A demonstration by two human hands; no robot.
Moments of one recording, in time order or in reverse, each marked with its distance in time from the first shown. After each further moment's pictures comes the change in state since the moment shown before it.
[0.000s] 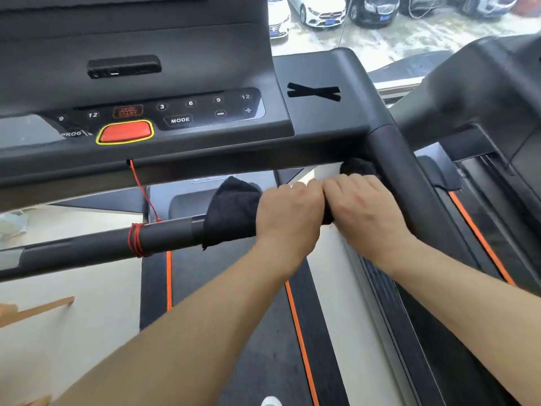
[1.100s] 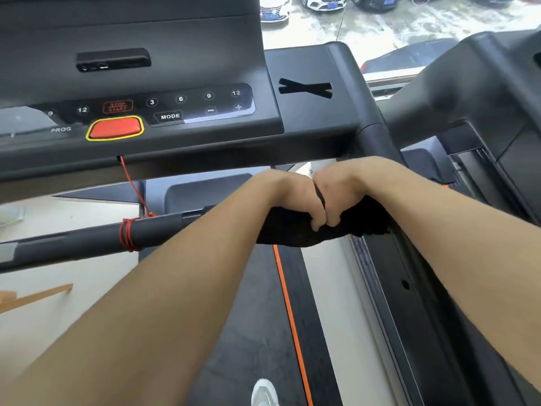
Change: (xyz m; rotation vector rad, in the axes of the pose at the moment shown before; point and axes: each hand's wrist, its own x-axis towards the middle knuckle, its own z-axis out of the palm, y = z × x) left_hand 0.072 -0.012 -0.015 -0.617 -1.037 -0.027; right_hand 0.082 0.030 -0.041 0.368 -1.150 -0.030
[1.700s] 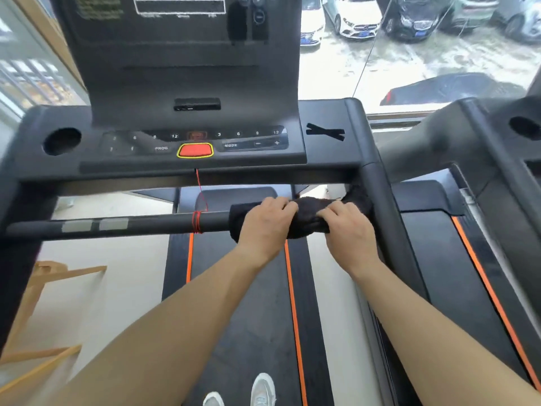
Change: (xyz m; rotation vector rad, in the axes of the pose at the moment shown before) left_hand -0.109 -0.044 0.068 0.391 0.952 0.073; right_hand -0.052 -0.042 0.096 0.066 1.132 0.002
